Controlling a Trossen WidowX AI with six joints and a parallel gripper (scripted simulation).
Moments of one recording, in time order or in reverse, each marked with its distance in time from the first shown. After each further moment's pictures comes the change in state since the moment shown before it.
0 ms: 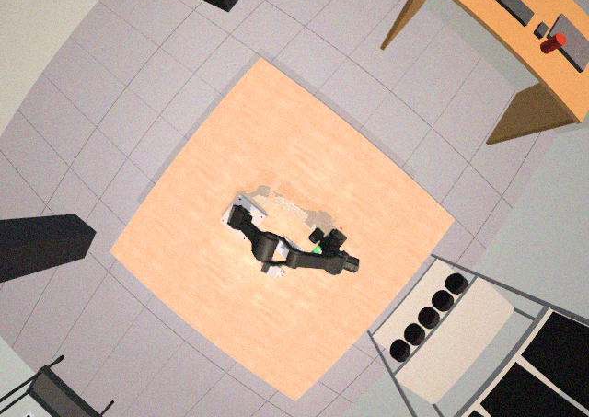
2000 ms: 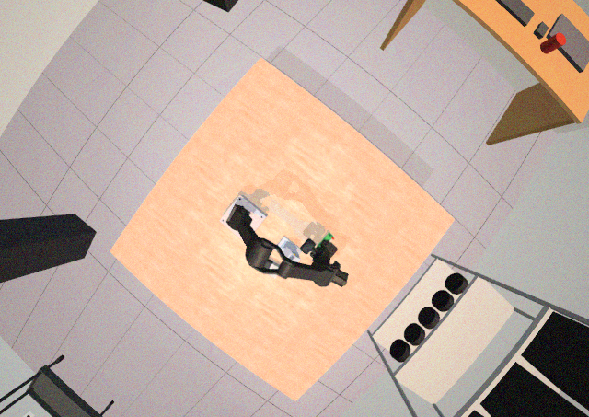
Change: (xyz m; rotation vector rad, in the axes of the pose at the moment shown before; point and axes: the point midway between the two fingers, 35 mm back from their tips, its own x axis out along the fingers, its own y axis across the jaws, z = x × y) arm 0.000 -0.006 -0.059 -0.003 0.003 -0.021
